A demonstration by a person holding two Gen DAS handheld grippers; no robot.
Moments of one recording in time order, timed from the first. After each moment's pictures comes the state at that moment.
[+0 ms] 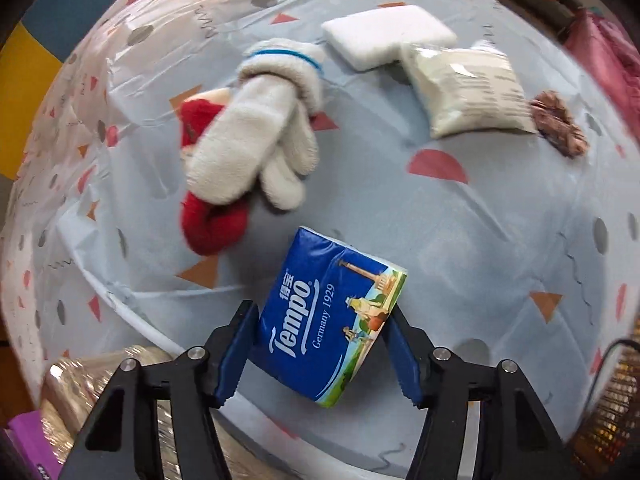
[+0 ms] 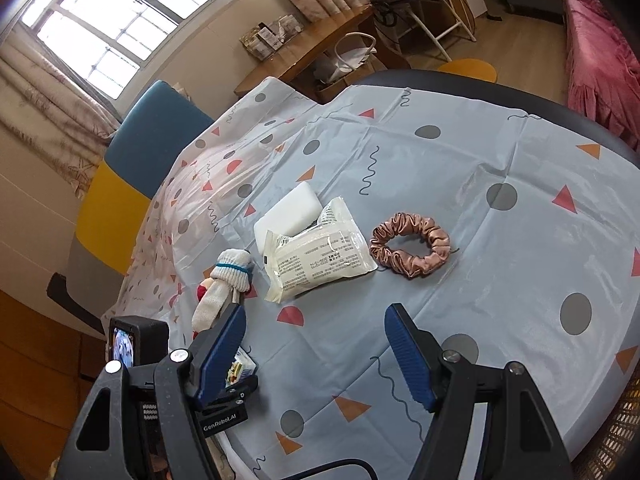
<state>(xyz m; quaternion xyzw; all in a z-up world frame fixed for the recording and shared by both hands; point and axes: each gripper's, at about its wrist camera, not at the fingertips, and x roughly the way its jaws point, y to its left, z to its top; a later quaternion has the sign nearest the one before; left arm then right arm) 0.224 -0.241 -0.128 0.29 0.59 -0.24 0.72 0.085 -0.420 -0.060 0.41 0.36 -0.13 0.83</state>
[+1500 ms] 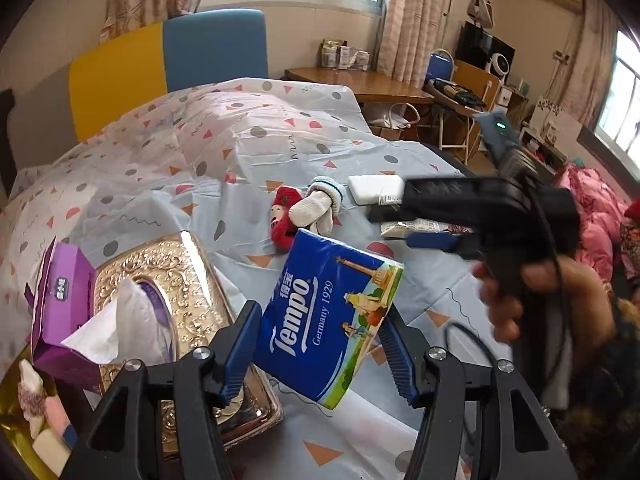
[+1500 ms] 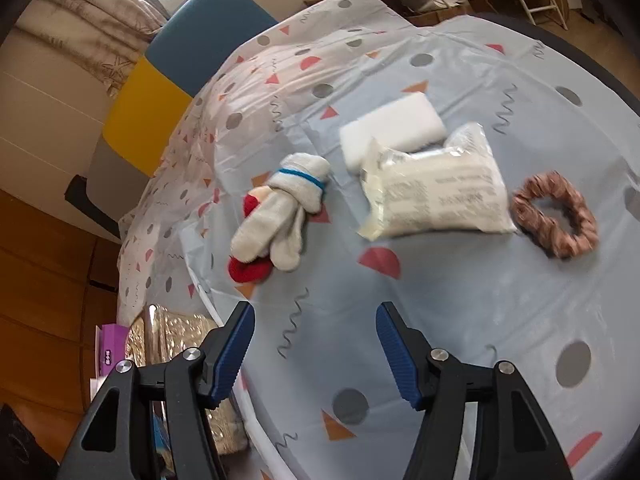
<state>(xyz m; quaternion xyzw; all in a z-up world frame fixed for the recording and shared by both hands) 0.113 -0.118 -0.010 0.06 0.41 -0.25 0.87 0.176 -0.355 -0.080 0.35 0.46 0.02 0.82</state>
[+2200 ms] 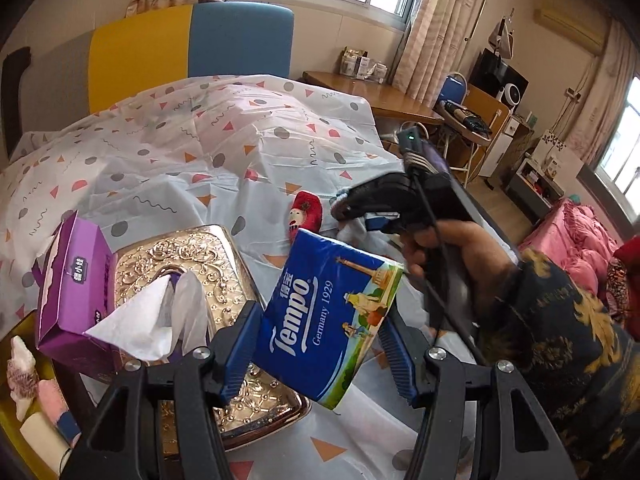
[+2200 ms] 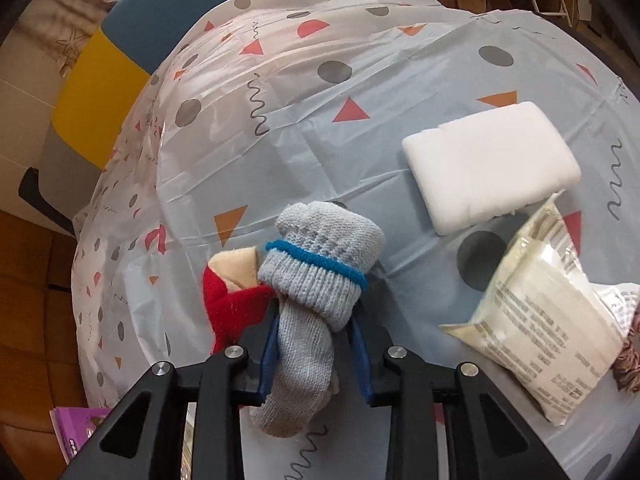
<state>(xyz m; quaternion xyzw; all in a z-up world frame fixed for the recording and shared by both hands) 0.126 -0.086 0.000 0.00 0.42 -0.24 0.87 0.297 -0.338 -0.121 0.30 0.52 -0.02 0.80</state>
